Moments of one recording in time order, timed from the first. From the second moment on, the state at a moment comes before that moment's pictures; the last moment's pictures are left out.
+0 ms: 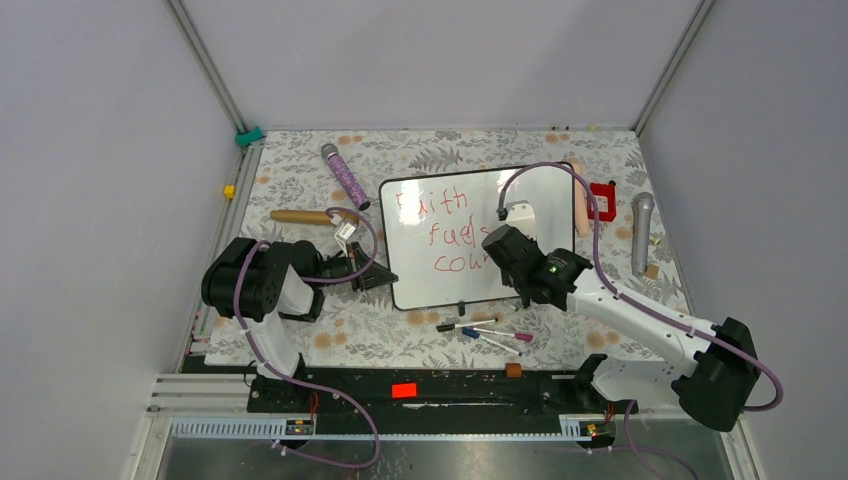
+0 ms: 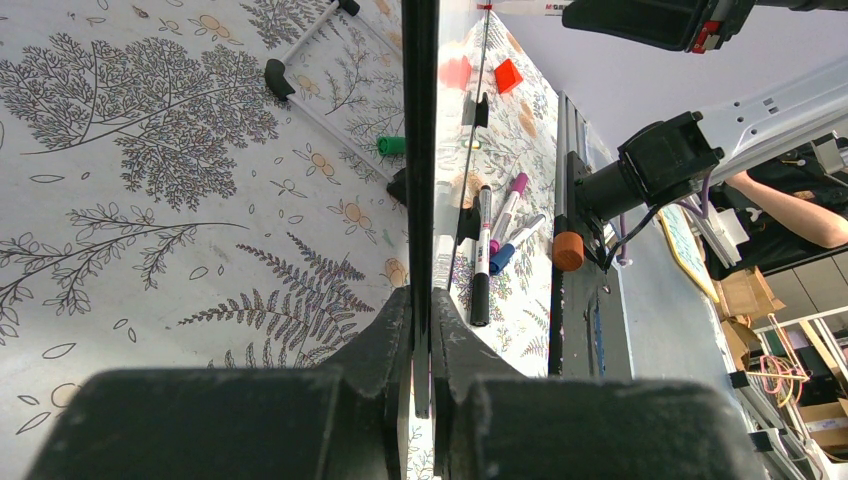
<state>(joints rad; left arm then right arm) -0.14 1.80 0.29 1.41 1.17 -0.66 0.84 1.19 0.92 -0.70 0.58 0.50</state>
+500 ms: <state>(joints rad) -0.14 1.80 0.29 1.41 1.17 -0.66 0.83 1.09 0.91 -0.73 0.59 0.50</state>
